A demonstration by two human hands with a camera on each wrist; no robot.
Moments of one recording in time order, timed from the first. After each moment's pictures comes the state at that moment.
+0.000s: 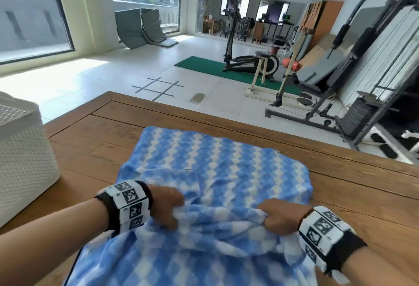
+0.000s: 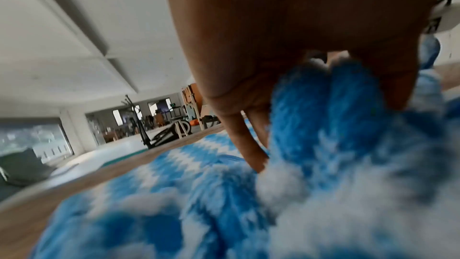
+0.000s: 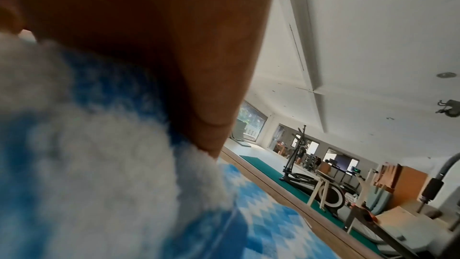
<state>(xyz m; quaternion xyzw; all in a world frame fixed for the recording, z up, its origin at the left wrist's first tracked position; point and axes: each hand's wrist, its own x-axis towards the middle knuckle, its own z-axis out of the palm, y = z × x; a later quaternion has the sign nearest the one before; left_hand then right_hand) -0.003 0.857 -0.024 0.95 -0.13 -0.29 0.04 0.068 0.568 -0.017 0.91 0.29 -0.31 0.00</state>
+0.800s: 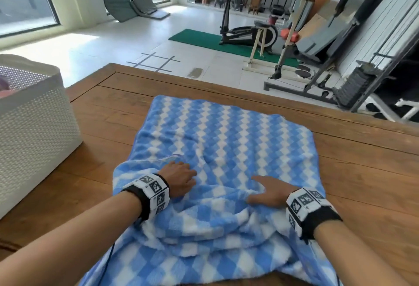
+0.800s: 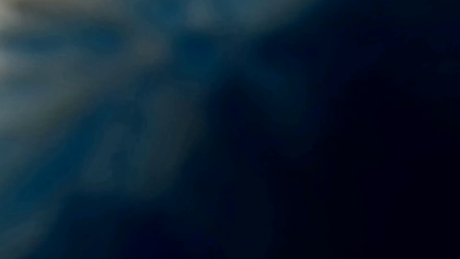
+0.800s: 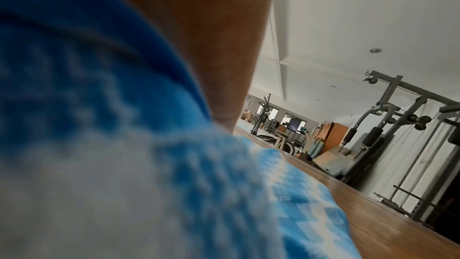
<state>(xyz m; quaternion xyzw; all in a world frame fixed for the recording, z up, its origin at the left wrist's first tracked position) -0.053 0.870 -0.104 0.98 -0.10 -0.16 -0.02 0.003 0.589 -0.084 0.93 0.12 -0.33 -0.06</state>
